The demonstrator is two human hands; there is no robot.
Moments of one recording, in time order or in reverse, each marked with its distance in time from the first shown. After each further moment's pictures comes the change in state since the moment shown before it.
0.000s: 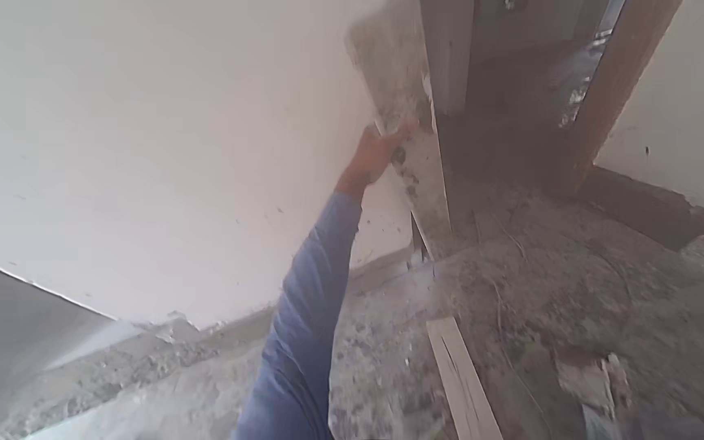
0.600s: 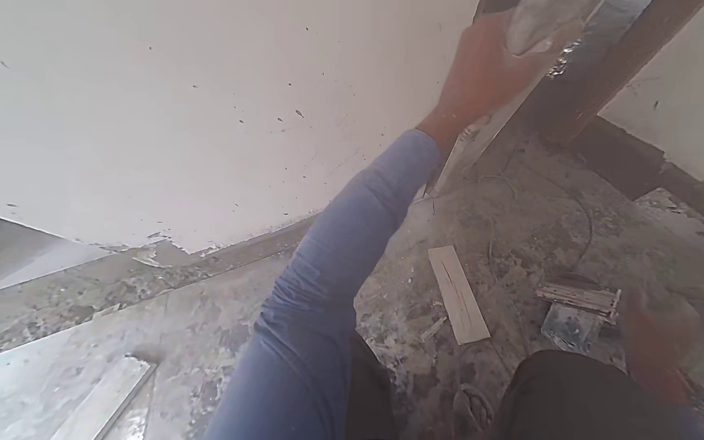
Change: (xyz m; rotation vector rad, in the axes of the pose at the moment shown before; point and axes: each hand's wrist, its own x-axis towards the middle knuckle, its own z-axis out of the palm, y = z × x) left_hand -0.054 0.004 0.019 0.249 0.084 0.373; right_hand -0.106 -0.024 0.075 -1.070 0.188 -0.646
